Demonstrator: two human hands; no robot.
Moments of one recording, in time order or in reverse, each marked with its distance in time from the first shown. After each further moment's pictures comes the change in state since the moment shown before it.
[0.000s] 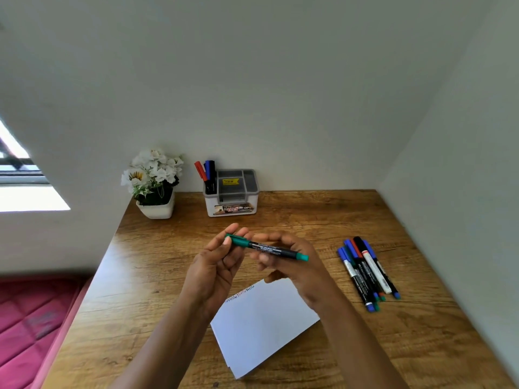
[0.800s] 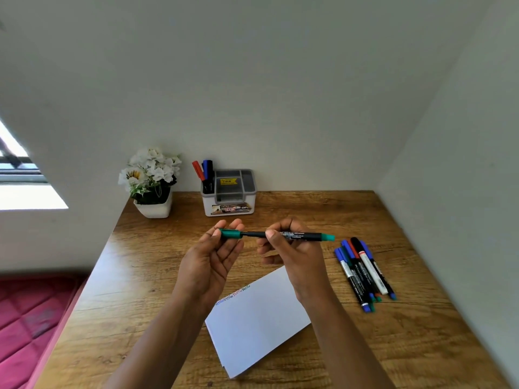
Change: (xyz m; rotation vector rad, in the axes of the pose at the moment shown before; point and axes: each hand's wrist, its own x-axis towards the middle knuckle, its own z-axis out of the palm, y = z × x) left_hand -0.005 0.007 0.016 -0.087 0.049 0.055; right_hand -0.002 -0.013 0.013 0.012 0.246 -0.156
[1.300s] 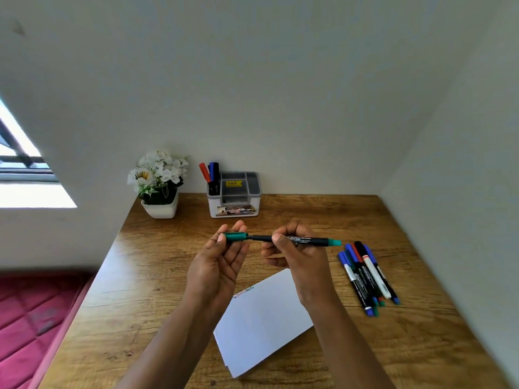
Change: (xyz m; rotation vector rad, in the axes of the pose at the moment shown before) left_hand -0.008 -0.007 0.003 -0.110 0.052 0.034; right_hand -0.005 -0.004 0.003 0.061 0.028 0.019
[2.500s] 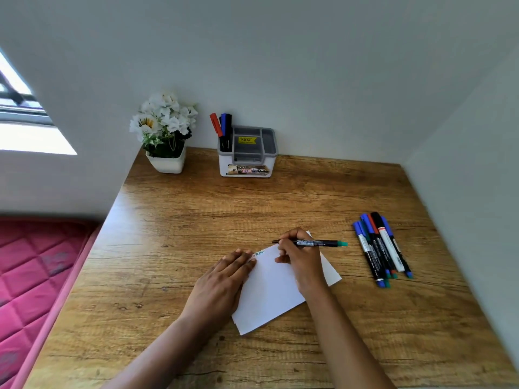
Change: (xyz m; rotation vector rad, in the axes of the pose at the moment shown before) left_hand 0.001 -0.044 -0.146 2.177 -0.443 0.620; right_hand 0.012 0.122 -0.016 -0.132 0.127 0.308
